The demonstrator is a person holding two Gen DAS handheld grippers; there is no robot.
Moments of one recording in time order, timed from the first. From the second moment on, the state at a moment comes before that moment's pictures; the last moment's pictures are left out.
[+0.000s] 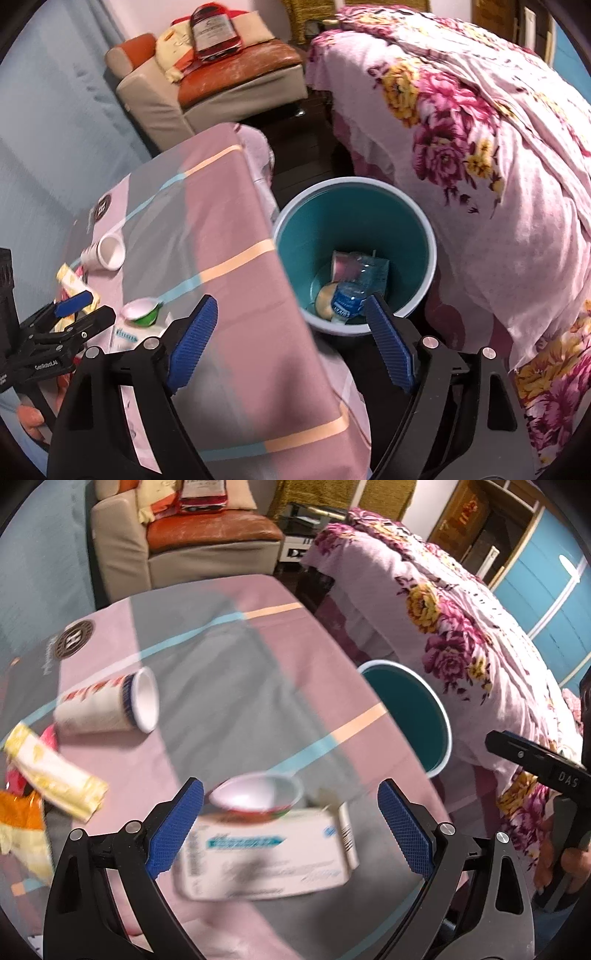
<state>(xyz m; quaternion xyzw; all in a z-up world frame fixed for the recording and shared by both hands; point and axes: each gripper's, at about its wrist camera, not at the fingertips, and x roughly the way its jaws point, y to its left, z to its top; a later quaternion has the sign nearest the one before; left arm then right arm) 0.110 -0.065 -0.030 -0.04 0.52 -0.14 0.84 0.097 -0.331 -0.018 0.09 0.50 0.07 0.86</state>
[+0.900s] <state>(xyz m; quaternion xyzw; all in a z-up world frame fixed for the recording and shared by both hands) 0.074 0.084 -0.043 -0.06 0.51 -0.07 0.85 0.079 -0.116 -0.062 -0.22 0.58 0.31 0.72</state>
